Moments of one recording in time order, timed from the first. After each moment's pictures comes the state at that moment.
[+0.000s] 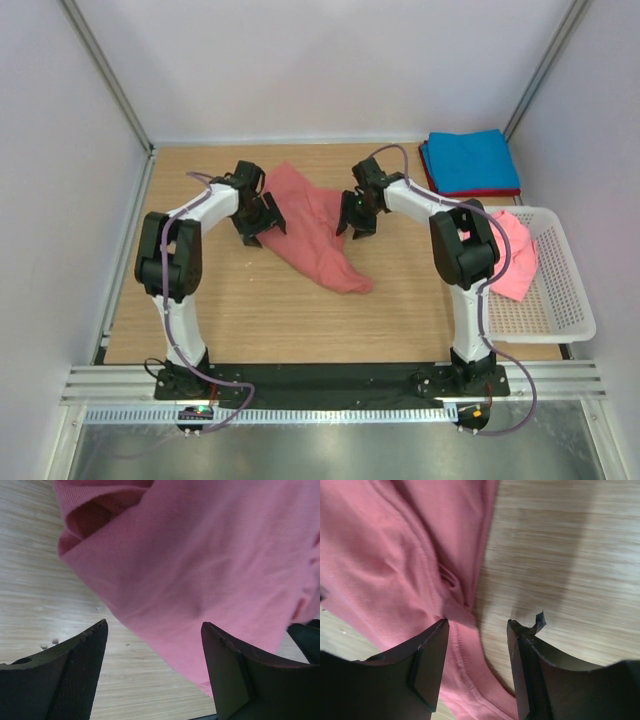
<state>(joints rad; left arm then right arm) -0.26 1.94 1.41 -0.70 0.14 -0.74 0.44 2.11 1.58 -0.62 -0.20 0.55</state>
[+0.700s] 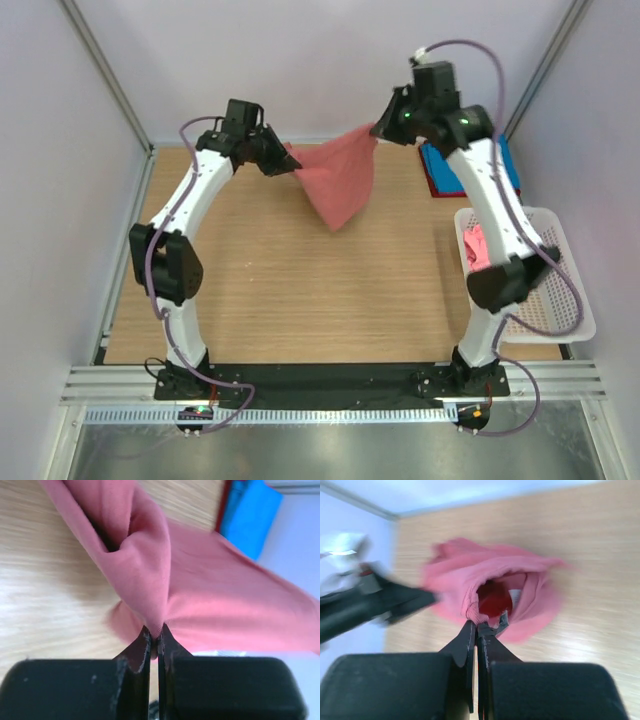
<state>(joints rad) -0.30 1.97 1.93 -0.73 0.33 -0.86 0.36 1.89 2.19 -0.94 -0.07 0.54</state>
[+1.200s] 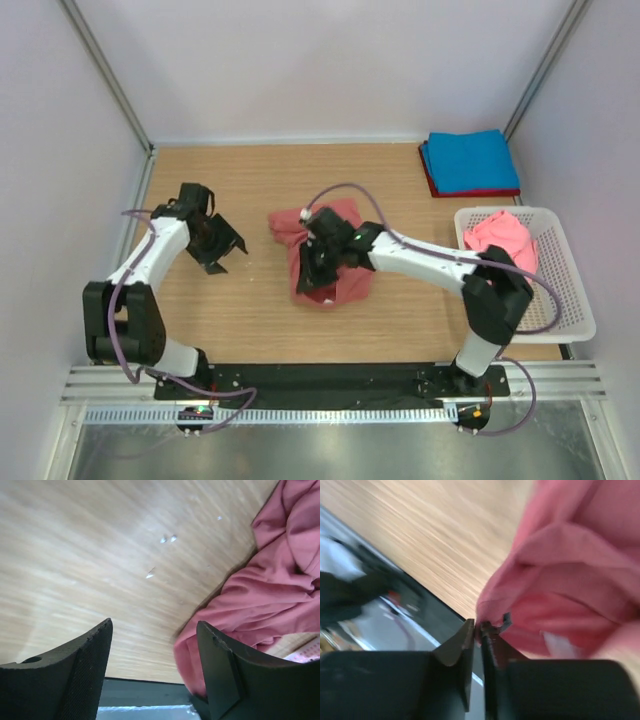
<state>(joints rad) -0.08 1.49 1.09 -0.85 0.17 -0.84 0.87 1.65 1.29 -0.49 -0.31 0.73</state>
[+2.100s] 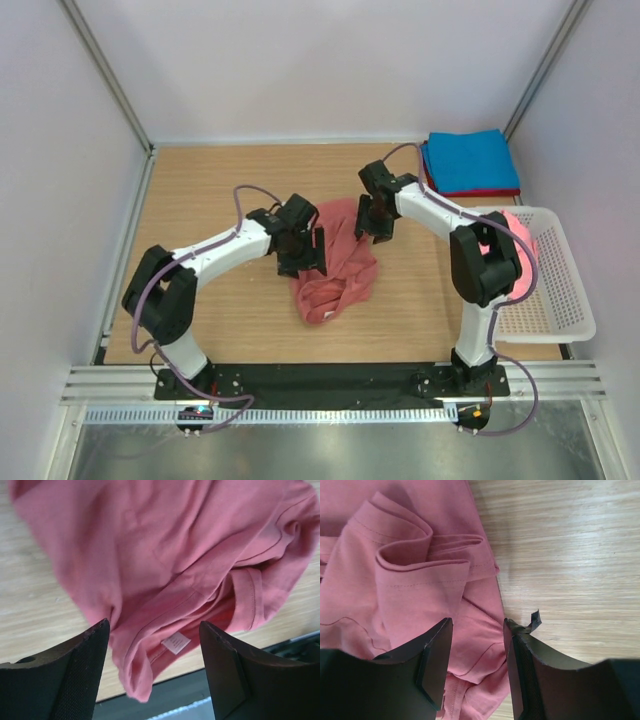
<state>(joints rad) -0.68 1.67 1.20 -0.68 0.12 -0.73 0.46 1.91 1.46 -0.75 0.02 0.62</state>
